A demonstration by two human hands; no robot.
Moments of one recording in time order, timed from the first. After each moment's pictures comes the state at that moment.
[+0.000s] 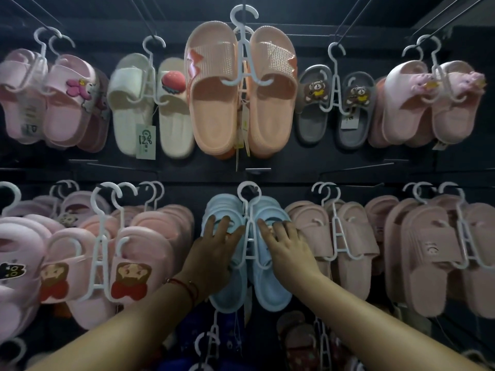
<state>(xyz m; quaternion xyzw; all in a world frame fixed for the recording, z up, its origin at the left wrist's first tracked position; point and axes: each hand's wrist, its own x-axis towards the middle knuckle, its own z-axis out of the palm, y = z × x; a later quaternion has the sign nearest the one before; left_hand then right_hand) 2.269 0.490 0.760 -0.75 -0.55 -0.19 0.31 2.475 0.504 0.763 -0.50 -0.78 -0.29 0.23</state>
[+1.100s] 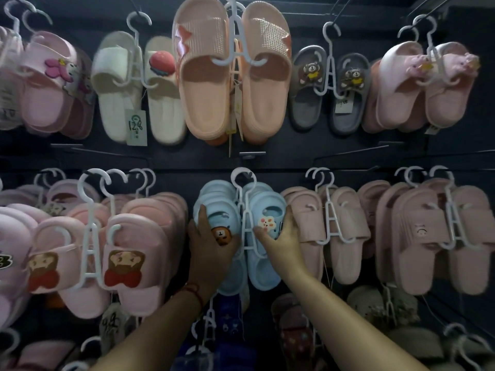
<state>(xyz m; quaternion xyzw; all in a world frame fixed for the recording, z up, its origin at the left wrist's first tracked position) 2.299 0.499 0.724 -0.58 -0.54 -0.61 0.00 2.465 0.513 0.738 -0.47 -0.61 0.25 0.59</state>
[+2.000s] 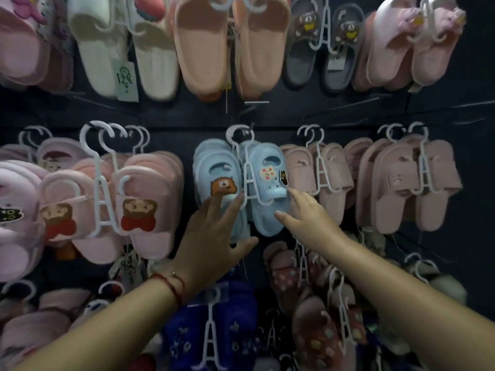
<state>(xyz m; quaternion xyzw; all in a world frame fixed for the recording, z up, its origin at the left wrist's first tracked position) 2.276 0.390 0.713 -0.79 -0.49 -0.31 0.18 2.510 0.412 0.742 -0.59 -0.73 0.07 0.34</state>
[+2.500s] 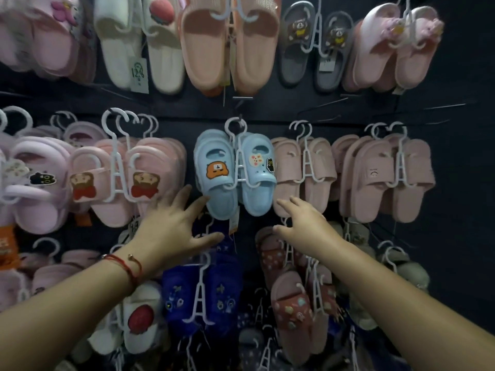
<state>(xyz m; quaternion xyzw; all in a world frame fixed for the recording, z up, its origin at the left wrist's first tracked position) 2.253 0.300 0.729 -0.74 -0.63 -0.14 0.20 2.536 0.325 0.740 -0.61 -0.77 0.03 0.20</state>
